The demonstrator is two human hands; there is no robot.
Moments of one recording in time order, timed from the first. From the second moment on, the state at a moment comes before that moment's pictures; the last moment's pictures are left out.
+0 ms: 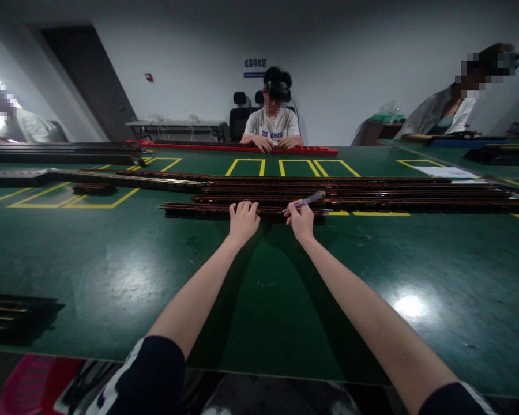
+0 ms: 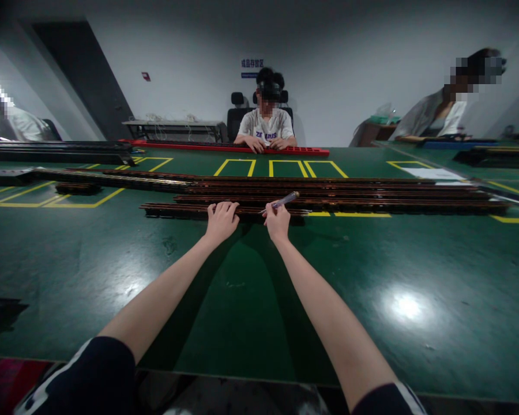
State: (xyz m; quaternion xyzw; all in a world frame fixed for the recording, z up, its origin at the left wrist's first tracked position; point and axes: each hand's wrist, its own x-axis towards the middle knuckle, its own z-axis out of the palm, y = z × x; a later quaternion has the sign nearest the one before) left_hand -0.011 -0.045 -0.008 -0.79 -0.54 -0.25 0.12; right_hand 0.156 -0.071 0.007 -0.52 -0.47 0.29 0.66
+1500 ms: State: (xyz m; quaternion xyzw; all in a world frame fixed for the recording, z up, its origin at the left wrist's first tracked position) left_hand -0.011 -0.050 -0.002 -0.79 -0.56 -0.23 0.11; right_hand 0.157 -0.071 0.007 -0.54 -0.44 0.26 0.67
